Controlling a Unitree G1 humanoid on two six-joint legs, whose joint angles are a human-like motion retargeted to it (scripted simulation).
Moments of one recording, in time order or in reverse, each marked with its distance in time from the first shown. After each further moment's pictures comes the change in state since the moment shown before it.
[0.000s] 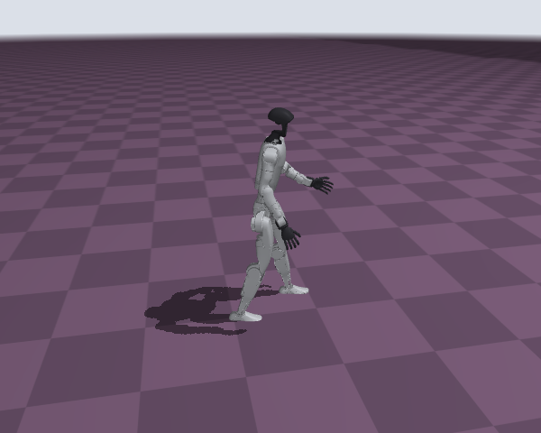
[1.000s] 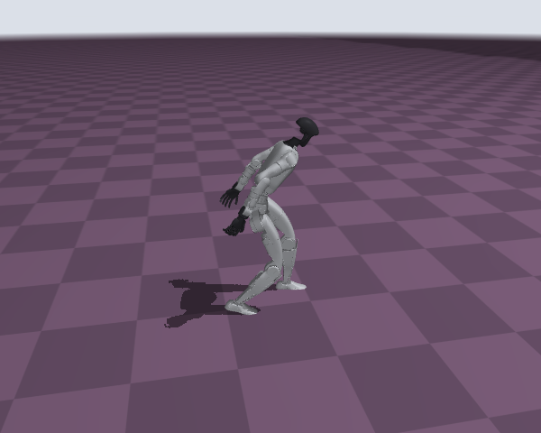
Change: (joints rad) left arm 0.675 -0.157 -0.190 0.492 0.148 0.183 -0.076; right arm 0.484 0.004 0.015 0.066 -0.055 0.058 0.287; waist -0.007 -0.150 0.292; left_leg -0.618 -0.200 -0.159 0.755 -0.204 0.129; right_leg -0.510 -0.069 -0.087 0.850 -0.209 -0.076
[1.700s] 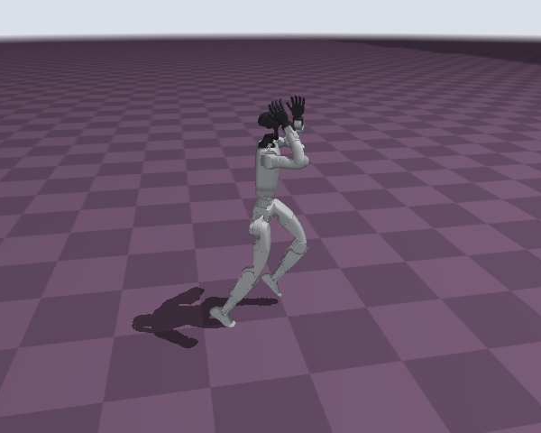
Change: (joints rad) left arm -1.426 0.866 0.168 -1.539 -0.277 -0.479 0.307; right arm -2.071 -0.470 -0.049 -1.530 -0.164 -0.016 -0.663; waist 0.180 0.082 -0.458; left_leg 0.096 0.153 0.196 0.578 0.300 -0.254; right_leg 0.513 -0.097 0.070 -0.665 0.589 0.163
